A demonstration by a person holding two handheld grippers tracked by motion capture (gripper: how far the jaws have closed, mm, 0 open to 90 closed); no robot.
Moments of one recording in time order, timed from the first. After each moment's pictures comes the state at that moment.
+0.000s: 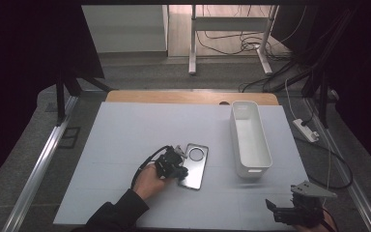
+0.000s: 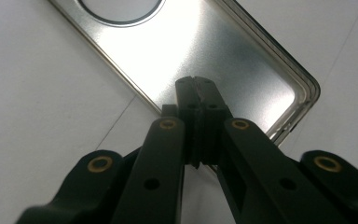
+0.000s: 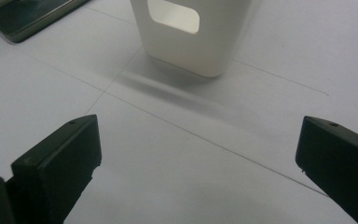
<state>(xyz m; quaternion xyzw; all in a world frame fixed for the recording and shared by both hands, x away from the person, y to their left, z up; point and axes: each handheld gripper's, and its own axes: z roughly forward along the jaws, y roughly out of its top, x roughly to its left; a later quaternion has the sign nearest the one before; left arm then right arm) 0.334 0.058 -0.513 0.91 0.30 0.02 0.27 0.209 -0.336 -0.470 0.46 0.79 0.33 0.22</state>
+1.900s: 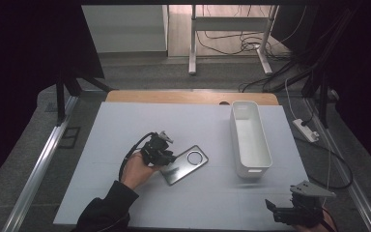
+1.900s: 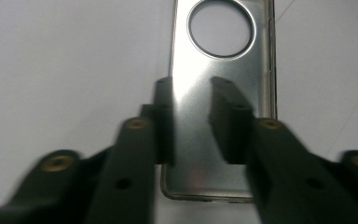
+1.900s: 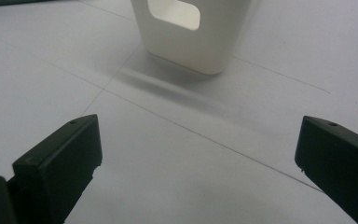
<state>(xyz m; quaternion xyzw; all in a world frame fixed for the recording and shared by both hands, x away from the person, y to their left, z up) 0.354 0.100 -0.486 0.89 0.35 0.05 0.28 0.210 -0.335 -0.470 0.46 0.80 0.33 0.21</state>
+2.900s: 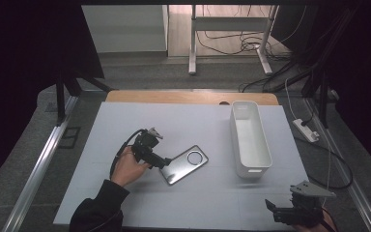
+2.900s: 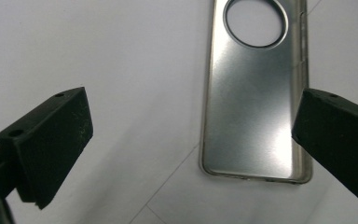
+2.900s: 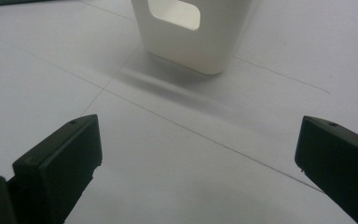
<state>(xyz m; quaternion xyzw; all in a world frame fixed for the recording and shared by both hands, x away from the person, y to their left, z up) 0.362 0.127 -0.490 0.88 0.37 0.05 0.29 0.210 -0.335 -0.470 0.46 0.80 0.33 0.21</state>
